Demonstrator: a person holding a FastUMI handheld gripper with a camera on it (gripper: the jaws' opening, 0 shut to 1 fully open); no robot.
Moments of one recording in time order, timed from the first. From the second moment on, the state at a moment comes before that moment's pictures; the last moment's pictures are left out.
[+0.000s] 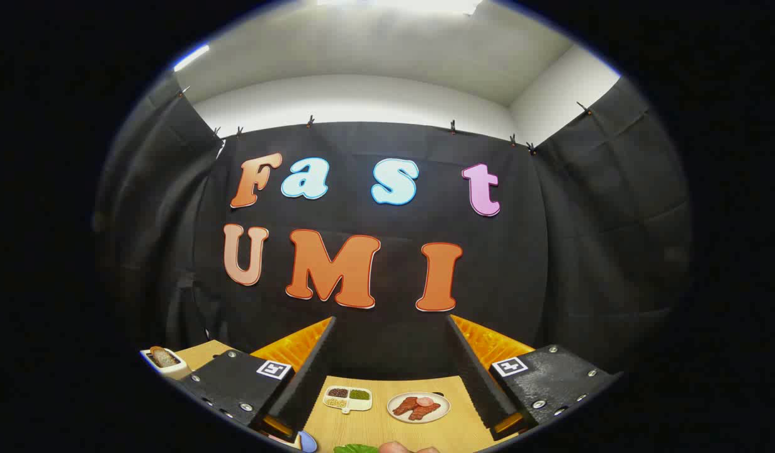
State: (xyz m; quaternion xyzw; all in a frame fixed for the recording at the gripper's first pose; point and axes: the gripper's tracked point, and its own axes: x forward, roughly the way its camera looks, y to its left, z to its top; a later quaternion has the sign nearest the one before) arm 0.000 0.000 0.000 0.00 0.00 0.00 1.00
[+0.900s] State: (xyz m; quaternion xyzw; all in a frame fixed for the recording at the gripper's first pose) arm -0.002 -0.008 0.017 0.01 -0.03 0.00 1.00
